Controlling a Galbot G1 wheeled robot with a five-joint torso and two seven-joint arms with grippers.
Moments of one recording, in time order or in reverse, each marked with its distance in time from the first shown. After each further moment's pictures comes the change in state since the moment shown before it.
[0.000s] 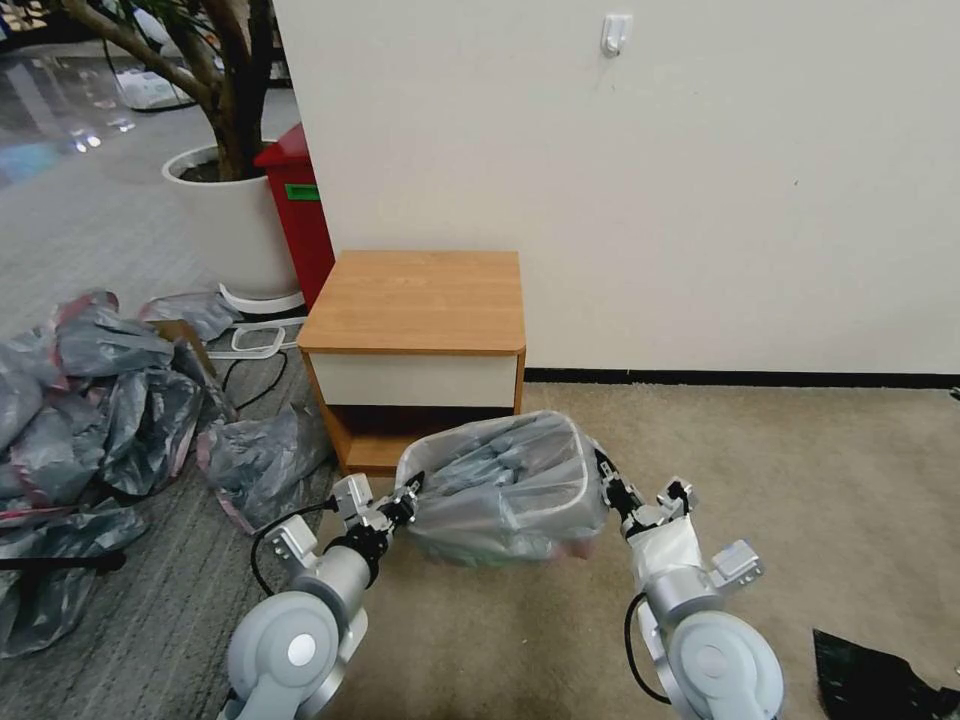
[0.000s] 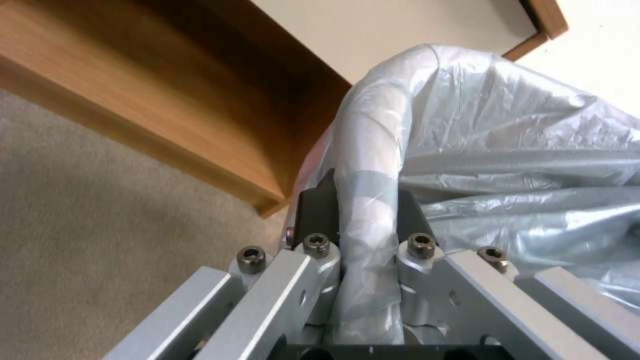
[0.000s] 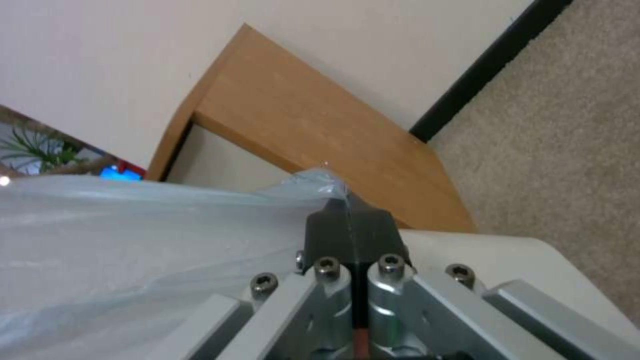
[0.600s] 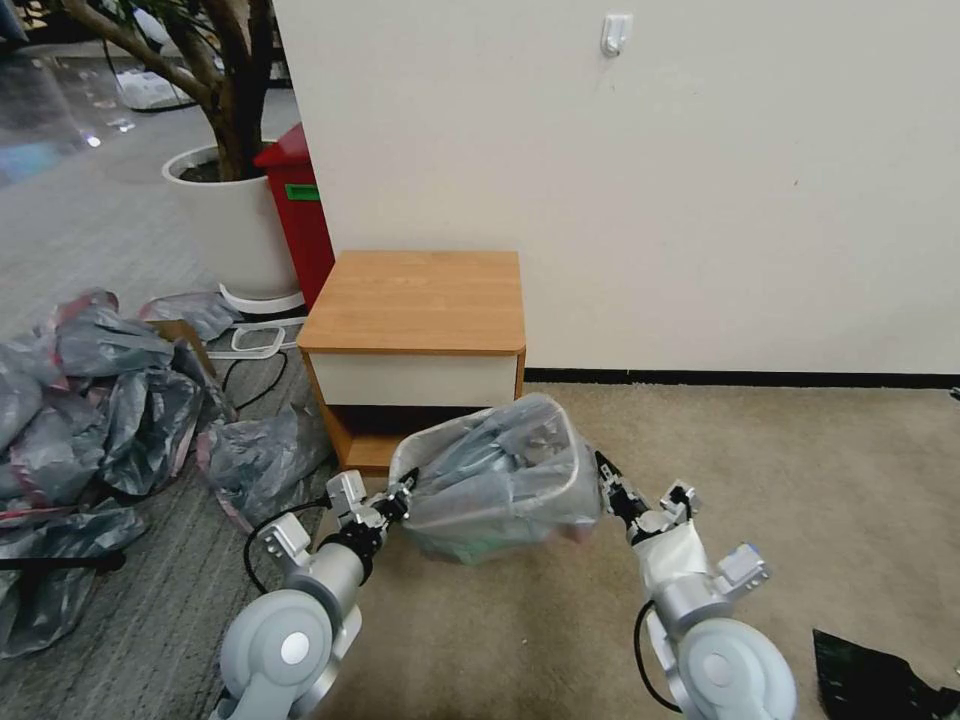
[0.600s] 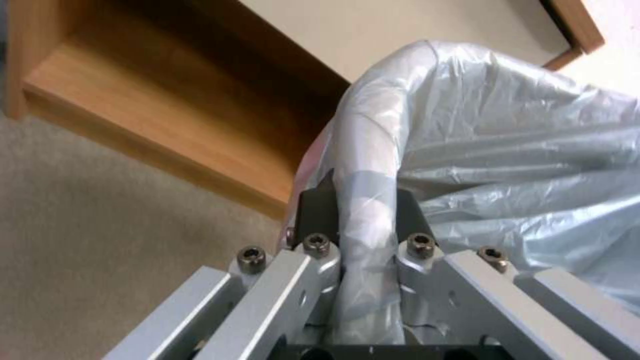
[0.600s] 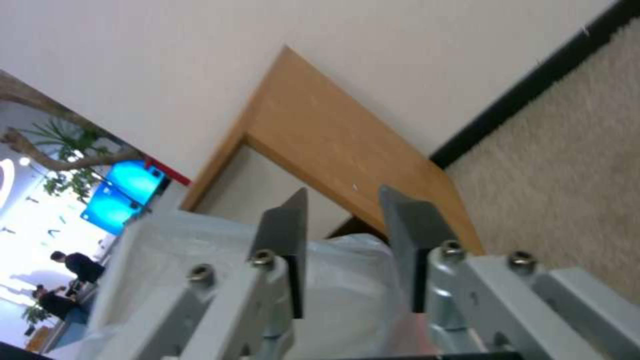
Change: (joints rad) left arm -0.011 0.020 -0.029 0.017 0.046 -0.001 0.002; right arm -0.052 -0.029 0.048 0.101 -0.029 -0.009 -0.047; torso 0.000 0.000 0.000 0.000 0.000
